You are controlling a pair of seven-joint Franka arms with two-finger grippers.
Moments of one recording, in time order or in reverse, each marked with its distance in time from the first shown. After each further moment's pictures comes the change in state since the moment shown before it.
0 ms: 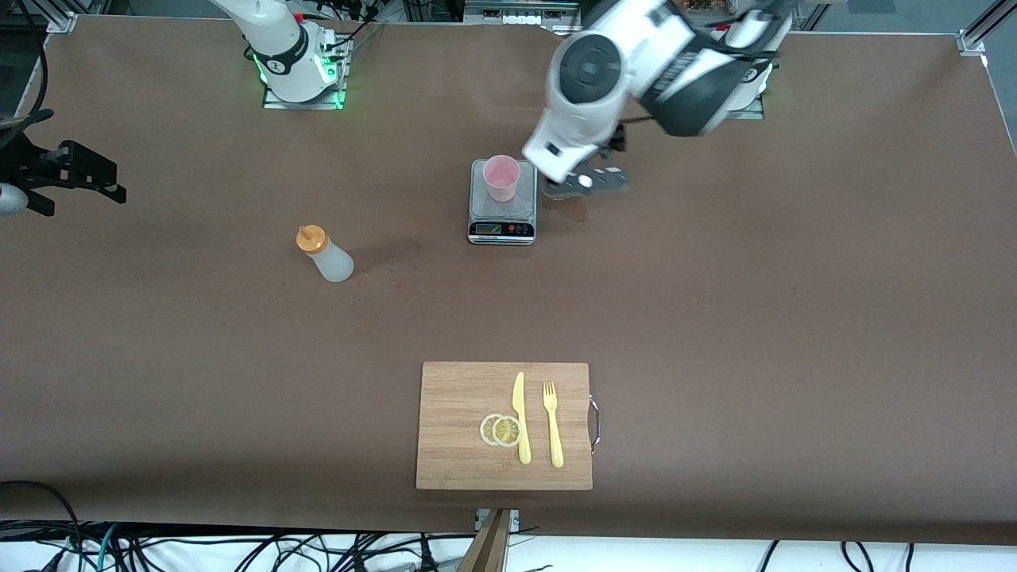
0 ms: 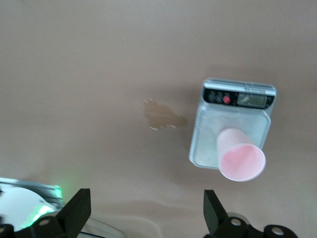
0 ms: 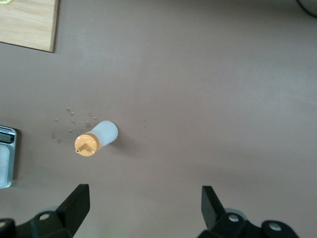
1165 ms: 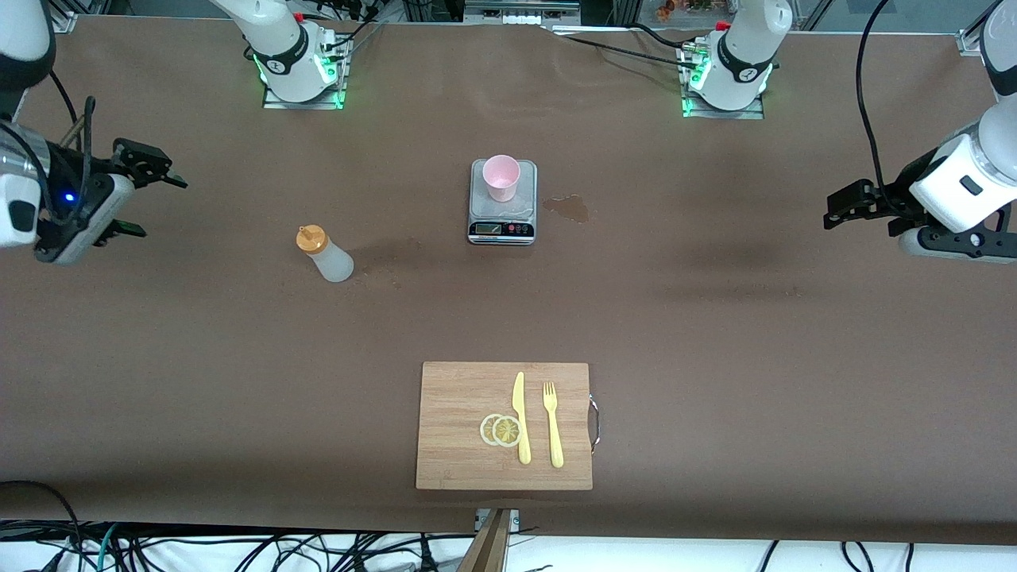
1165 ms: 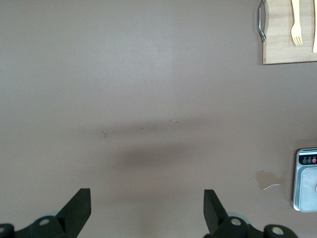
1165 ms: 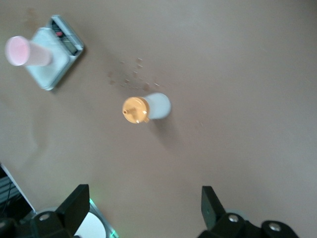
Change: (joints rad) left arm 0.222 -0.207 0.454 -0.014 0.002 0.035 0.829; right arm -0.033 0.120 0.021 -0.026 0.220 -0.095 -0.707
